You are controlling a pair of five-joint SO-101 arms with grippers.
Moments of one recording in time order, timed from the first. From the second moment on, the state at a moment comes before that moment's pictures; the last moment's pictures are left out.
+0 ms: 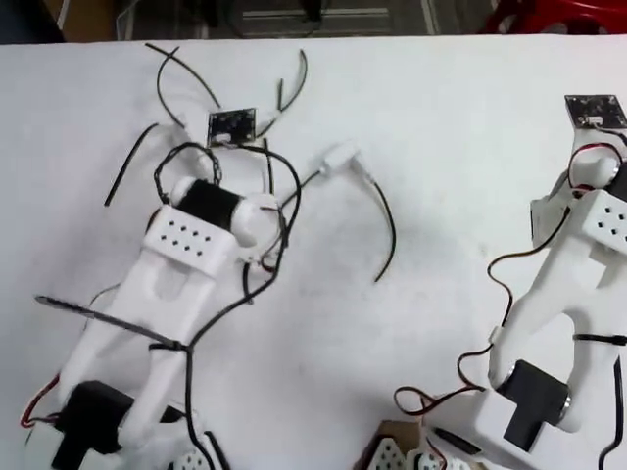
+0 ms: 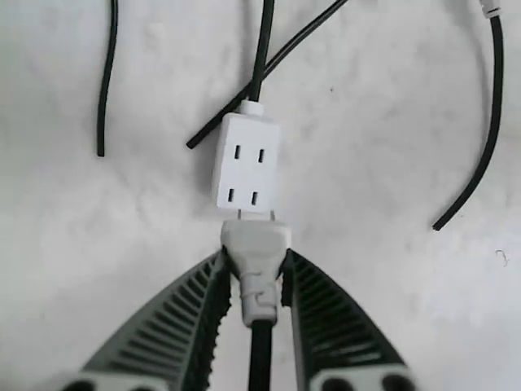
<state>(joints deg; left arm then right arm) 18.9 -15.0 20.8 78.4 33.2 29.5 -6.2 -2.5 88.4 30.6</state>
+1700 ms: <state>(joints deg) 18.0 1.5 18.0 76.7 23.3 29.9 -6.2 3.5 88.4 30.5</state>
